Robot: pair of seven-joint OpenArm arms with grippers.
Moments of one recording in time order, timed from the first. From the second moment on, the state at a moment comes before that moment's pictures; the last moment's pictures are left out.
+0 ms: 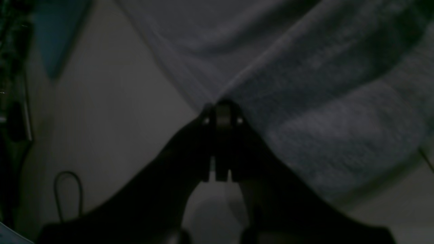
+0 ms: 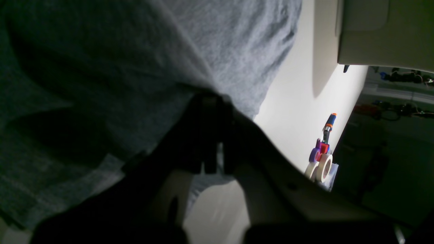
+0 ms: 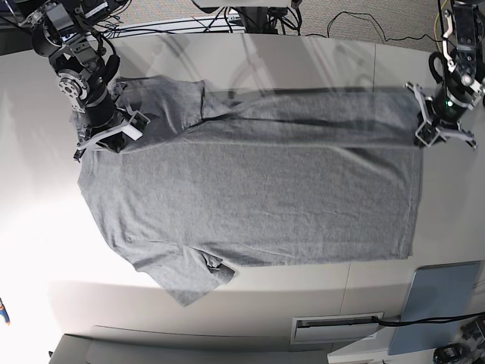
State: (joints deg) left arm 23.3 -31.4 -18.0 96.6 9.0 -33.6 11.0; right arm -17.7 43.1 -17.8 108.4 -25.1 12.8 -33.1
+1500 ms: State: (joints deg) left arm 18.9 -31.4 -18.0 91.4 -1.5 -31.9 15.8; right arm -17.7 42.3 -17.8 108.4 -25.5 12.8 -34.5
